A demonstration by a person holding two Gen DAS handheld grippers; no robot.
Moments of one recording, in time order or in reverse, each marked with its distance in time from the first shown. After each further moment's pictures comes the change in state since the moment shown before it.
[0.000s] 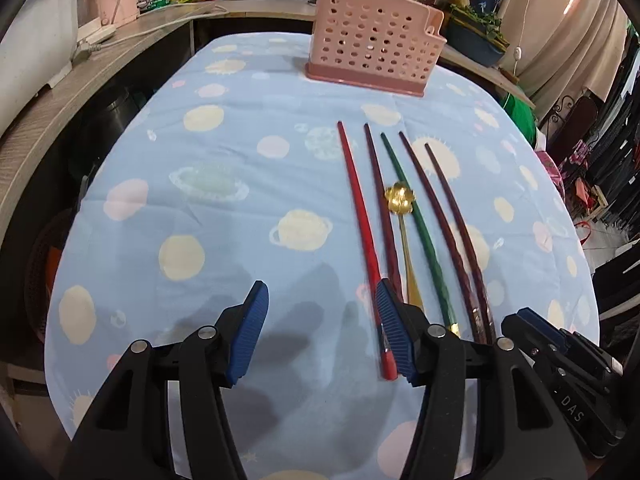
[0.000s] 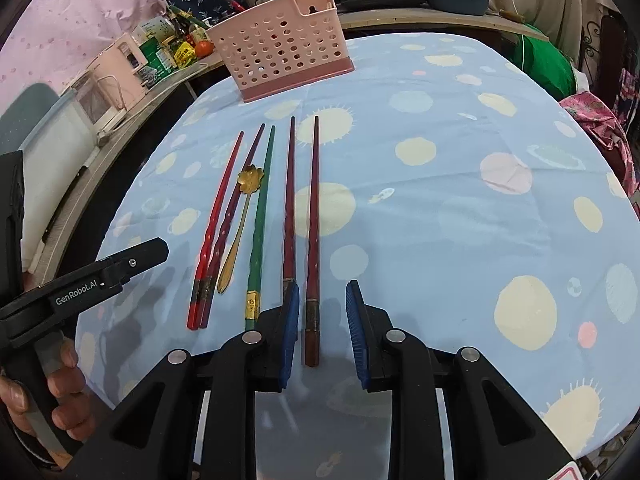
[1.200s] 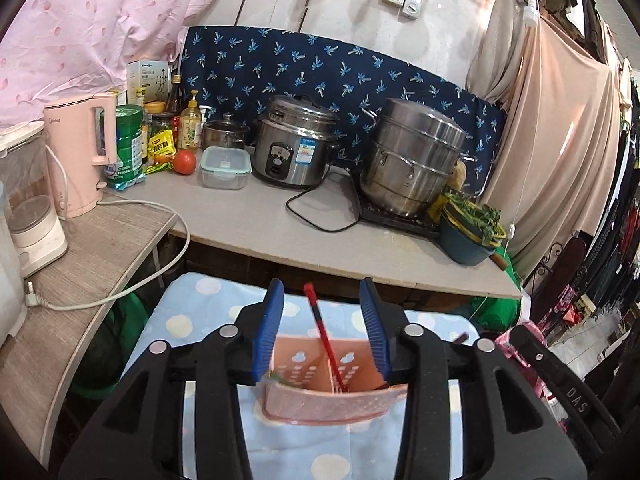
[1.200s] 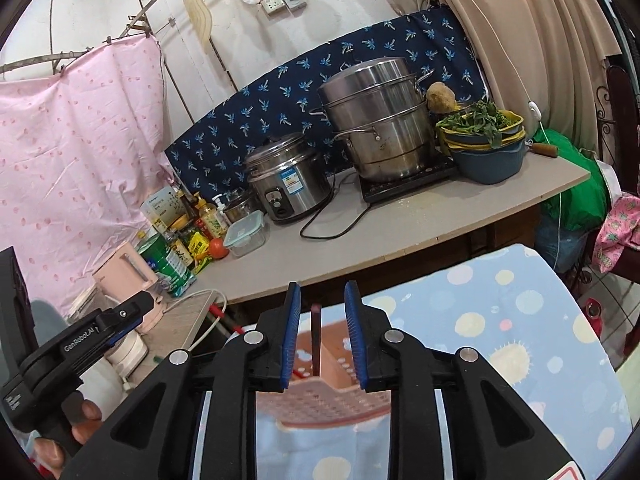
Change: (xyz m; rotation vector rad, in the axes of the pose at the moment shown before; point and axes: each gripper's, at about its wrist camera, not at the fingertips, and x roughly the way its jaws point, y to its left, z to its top) left arm -0.050 -0.027 0.308 -0.061 -0.491 -0.058; right arm -0.020 -0.002 0.318 0.128 -0.490 0.135
